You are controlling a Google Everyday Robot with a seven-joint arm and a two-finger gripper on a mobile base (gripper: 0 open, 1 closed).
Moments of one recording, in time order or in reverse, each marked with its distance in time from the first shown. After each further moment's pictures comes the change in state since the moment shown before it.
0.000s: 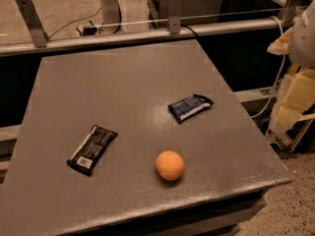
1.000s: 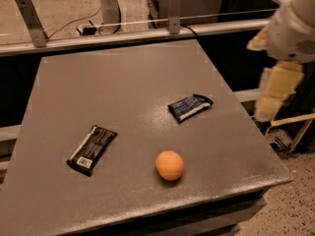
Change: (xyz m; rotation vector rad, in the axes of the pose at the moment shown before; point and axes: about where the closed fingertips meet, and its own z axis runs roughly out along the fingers) arm -0.023 -0.023 0.023 -0.031 0.002 -0.101
